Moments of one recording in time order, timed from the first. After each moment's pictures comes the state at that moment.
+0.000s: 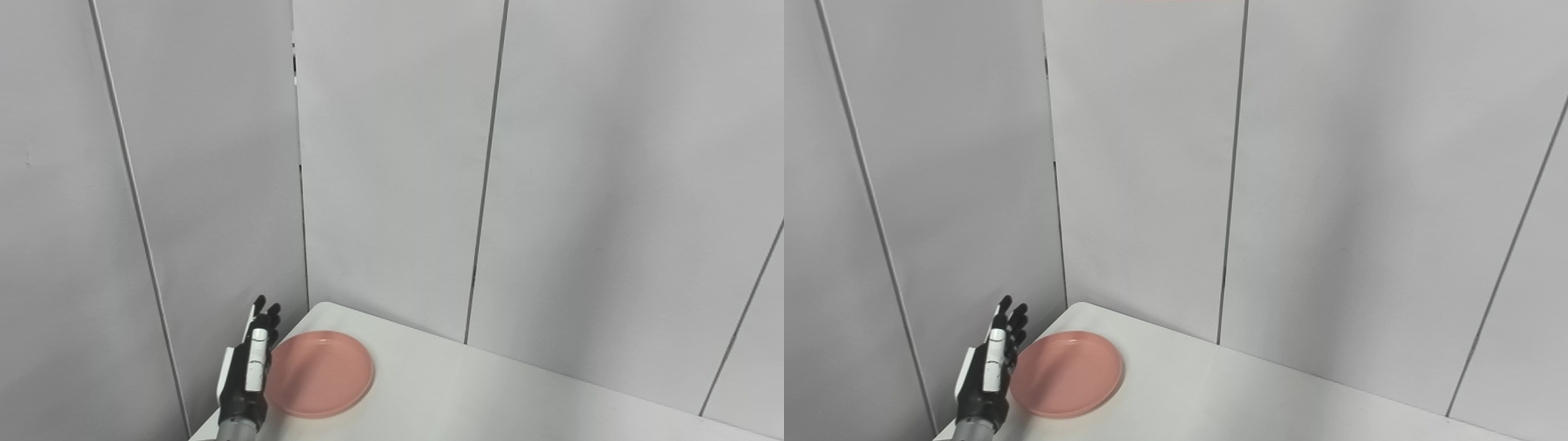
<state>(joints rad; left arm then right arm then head) -0.28 0.23 0.40 0.23 -0.20 -0.16 0.10 -0.14 -0.17 -0.05 0.18 0.18 -0.26 0.23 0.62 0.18</state>
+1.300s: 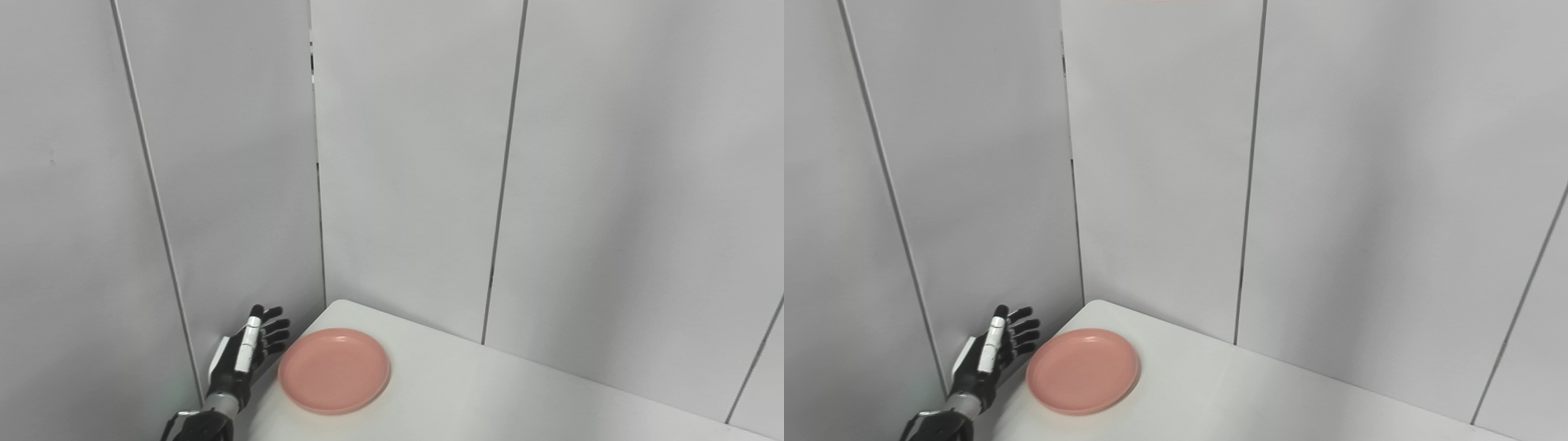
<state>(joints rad) -0.42 0.43 0.38 0.66 -0.26 -0.16 -0.07 0.00 -0.16 -0.03 -0.02 0.27 -0.10 0.24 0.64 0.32</state>
